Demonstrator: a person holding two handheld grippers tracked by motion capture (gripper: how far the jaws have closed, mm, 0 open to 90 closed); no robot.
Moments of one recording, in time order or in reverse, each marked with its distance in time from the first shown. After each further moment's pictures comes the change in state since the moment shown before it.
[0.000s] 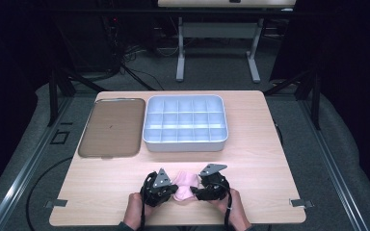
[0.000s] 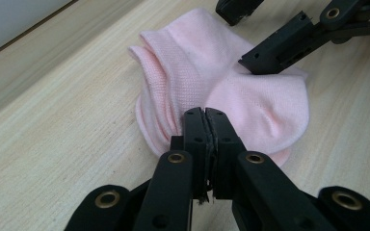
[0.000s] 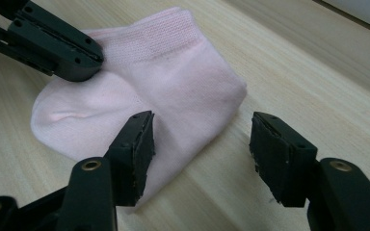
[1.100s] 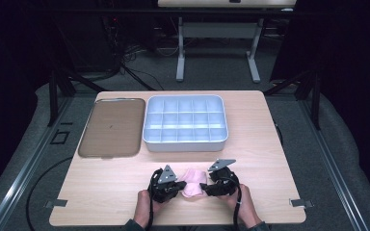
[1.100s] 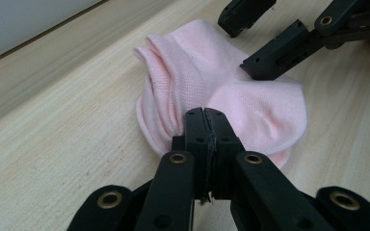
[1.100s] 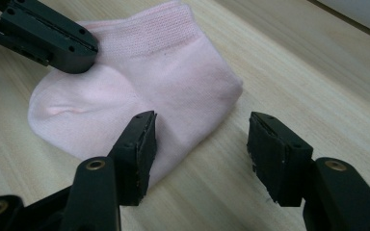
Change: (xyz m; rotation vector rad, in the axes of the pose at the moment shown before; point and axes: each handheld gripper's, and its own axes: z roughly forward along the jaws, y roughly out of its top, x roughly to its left) left arm -0.001 0.011 0.021 -0.075 -0.044 -0.036; right arm -0.028 -0.004 -0.012 0.051 -0.008 0.004
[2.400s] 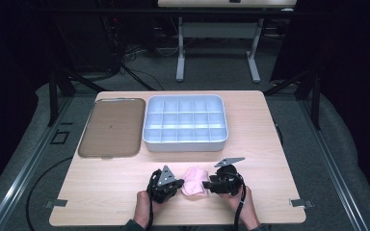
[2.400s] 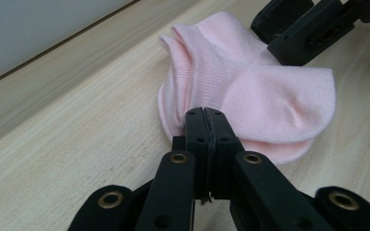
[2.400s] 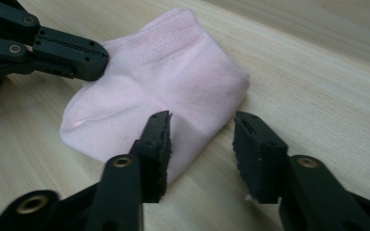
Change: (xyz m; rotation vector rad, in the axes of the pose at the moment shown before) left arm 0.000 -0.007 0.000 -0.026 0.085 0.028; right arm -0.009 -0.006 -0.005 -0.023 0.092 0.214
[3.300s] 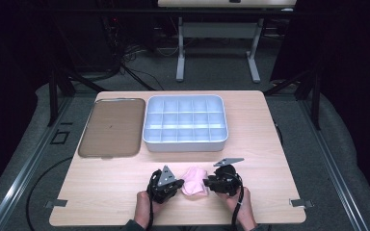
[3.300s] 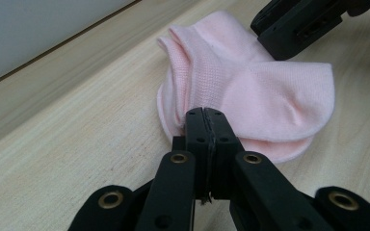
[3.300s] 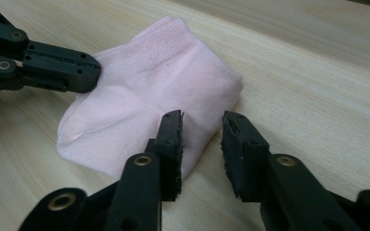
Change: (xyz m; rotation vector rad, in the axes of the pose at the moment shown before) left arm 0.000 0.000 0.000 0.000 0.001 -0.001; right arm 0.008 0.002 0.001 -0.024 -0.062 0.039
